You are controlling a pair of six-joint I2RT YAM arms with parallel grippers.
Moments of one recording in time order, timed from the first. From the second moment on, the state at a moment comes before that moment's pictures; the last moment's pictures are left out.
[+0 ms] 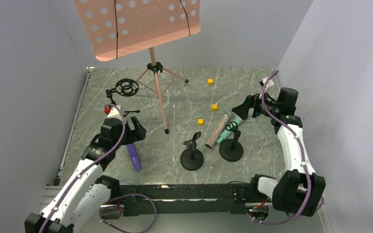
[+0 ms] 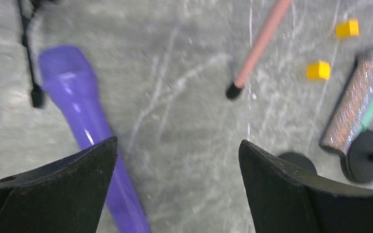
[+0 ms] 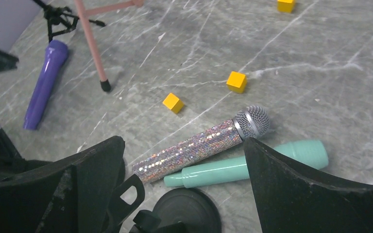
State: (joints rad) left arm -0.32 0.76 0.56 -0.45 0.00 -0.54; right arm -0.21 1.13 0.87 -0.27 -0.88 -0.08
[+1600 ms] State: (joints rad) left arm -0.96 1.04 0.99 -0.25 0.18 -0.16; right arm -0.21 1.11 0.87 -0.35 -1.08 -0.29
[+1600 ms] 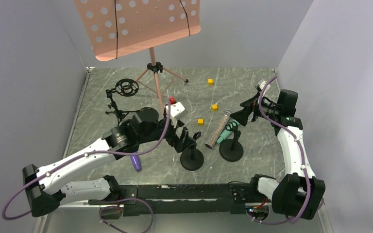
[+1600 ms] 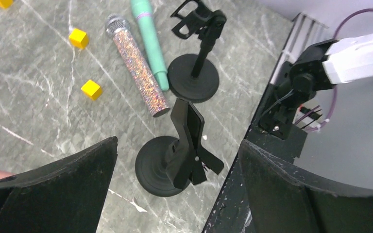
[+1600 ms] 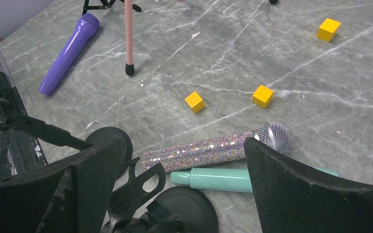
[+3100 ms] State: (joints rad) left arm -0.82 1.39 1.34 -0.64 0.37 0.50; right arm -0.21 1.13 0.87 -0.36 -1.07 -0.32
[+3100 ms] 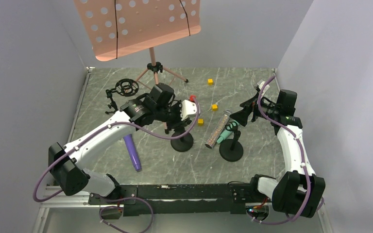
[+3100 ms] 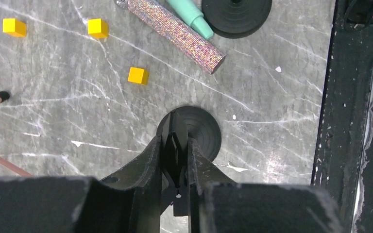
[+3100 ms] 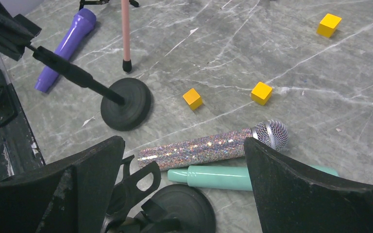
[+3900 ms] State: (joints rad) left arm -0.72 1.37 1.40 -0.53 0.44 0.36; right arm -0.21 1.13 0.87 -0.37 -1.07 -0.32
